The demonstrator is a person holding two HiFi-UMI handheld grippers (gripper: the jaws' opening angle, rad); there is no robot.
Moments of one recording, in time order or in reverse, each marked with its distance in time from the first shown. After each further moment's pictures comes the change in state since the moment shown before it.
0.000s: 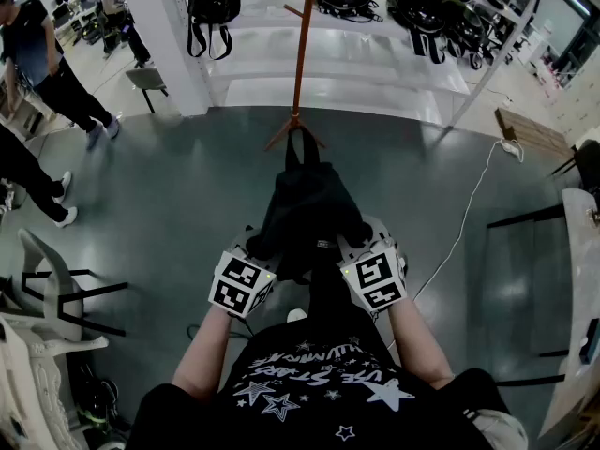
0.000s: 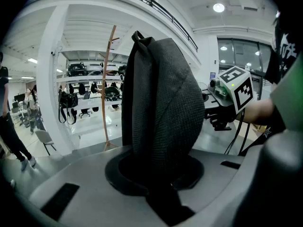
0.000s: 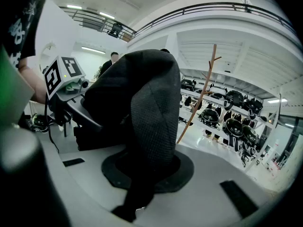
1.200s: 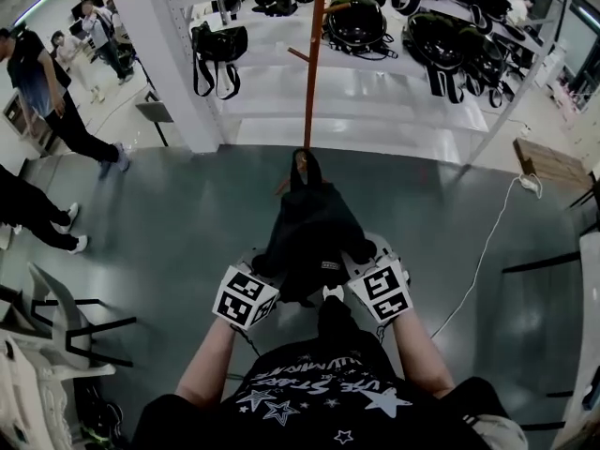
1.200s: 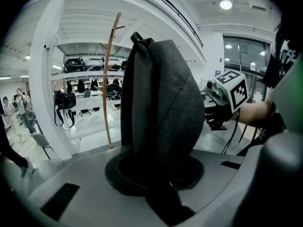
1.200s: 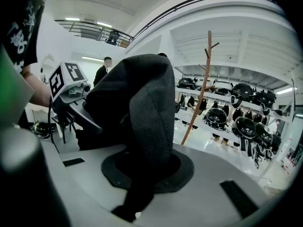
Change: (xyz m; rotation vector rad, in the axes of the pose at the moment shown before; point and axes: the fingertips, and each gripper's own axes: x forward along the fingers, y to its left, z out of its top) left arm 0.111 0.101 0.079 -0.014 0.048 0.004; right arm 0.120 -0.127 0.025 0.054 -0.052 0.092
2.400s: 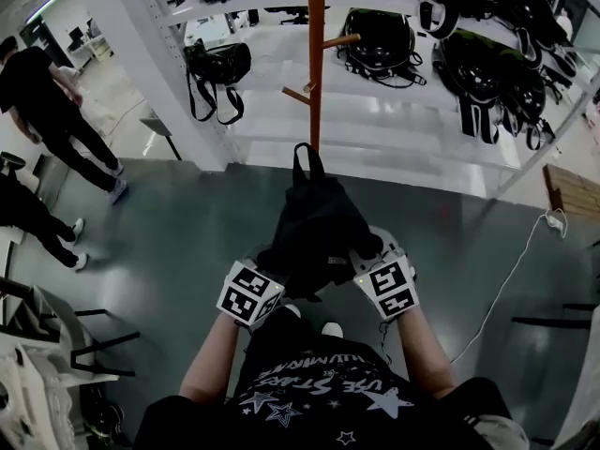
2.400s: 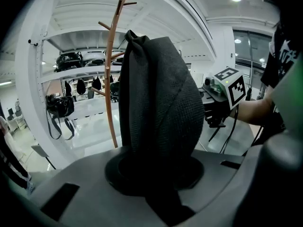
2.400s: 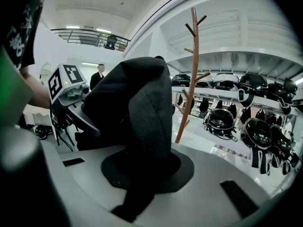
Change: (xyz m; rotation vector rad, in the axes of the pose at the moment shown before) left arm 0.200 0.155 0.146 -0.007 0.055 0.070; right arm 0.179 -0.243 0.037 0.017 -0.043 0.081
